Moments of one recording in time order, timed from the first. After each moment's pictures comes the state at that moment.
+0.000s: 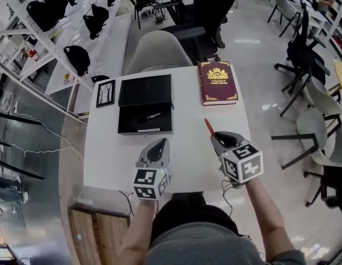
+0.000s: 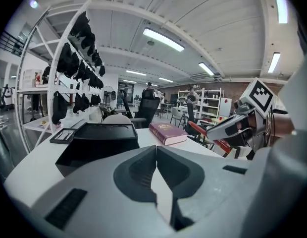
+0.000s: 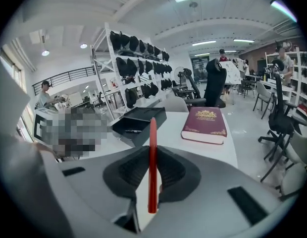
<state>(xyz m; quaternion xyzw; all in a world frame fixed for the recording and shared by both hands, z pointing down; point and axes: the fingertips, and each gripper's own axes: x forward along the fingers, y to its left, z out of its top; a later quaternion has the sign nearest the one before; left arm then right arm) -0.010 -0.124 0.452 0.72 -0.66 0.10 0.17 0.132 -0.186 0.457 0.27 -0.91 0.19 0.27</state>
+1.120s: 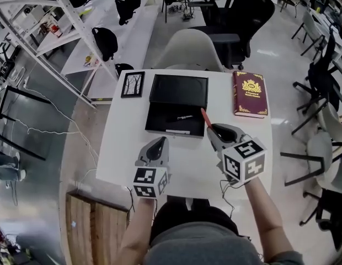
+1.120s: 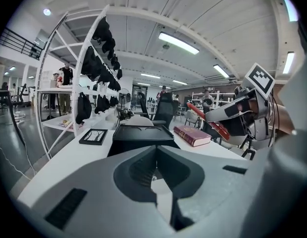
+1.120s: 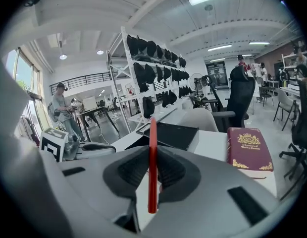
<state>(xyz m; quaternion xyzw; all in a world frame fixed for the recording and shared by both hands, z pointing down) -0.128 -0.091 0.449 0.67 -0.72 0.08 0.17 -0.015 -0.177 0.405 0.19 -0.94 0.16 0.22</state>
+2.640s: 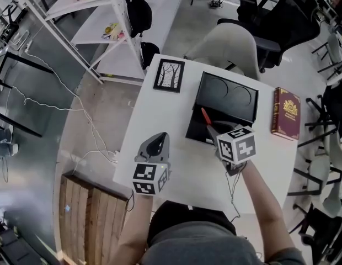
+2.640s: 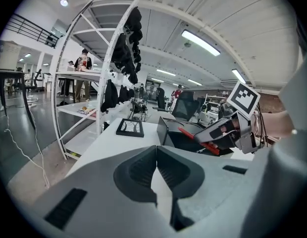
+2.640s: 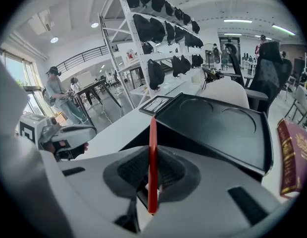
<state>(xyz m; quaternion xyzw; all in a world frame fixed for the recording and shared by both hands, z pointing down) -0.293 -0.060 0.495 0.62 -0.75 0.05 0.23 -0.197 -0.177 0.517 0.13 -0.90 0.18 0.38</state>
